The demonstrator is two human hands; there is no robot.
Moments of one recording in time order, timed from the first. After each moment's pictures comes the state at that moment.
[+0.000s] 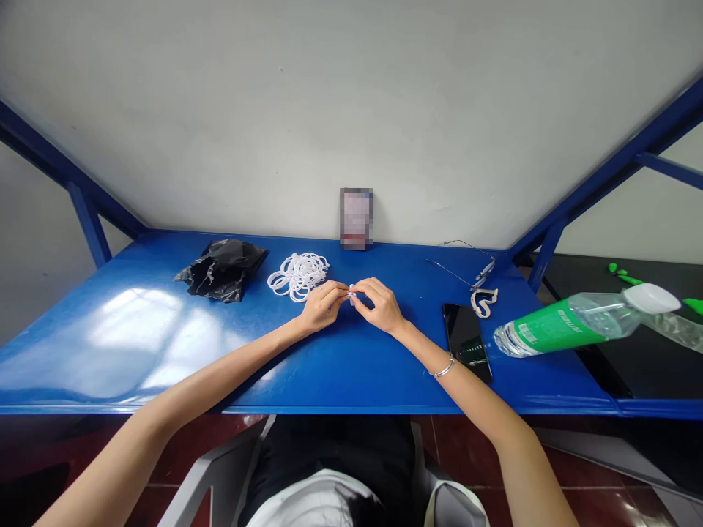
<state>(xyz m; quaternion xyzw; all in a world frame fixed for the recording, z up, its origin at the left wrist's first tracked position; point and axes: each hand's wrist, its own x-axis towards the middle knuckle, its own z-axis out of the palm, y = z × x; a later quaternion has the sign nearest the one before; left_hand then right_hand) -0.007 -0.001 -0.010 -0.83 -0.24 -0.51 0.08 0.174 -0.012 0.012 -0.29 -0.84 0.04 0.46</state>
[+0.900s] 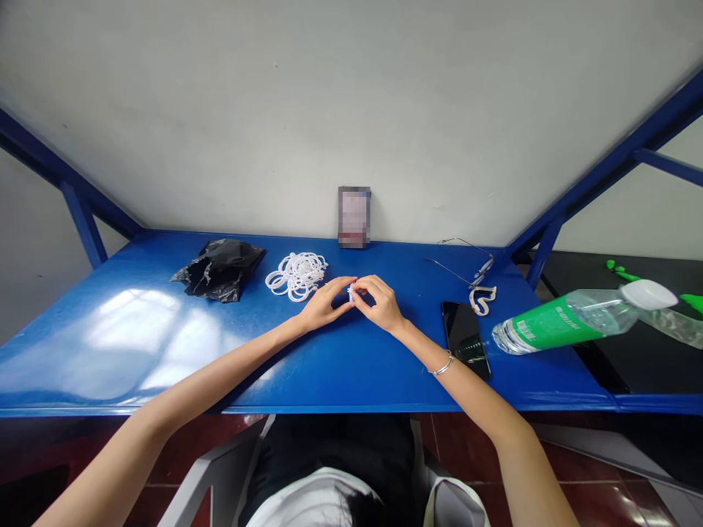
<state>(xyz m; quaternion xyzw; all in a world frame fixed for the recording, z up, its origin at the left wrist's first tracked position) -0.009 0.003 -0.017 -0.86 -0.27 -0.41 -0.14 0.173 -0.016 0.017 -0.31 -0.81 0.07 0.50</state>
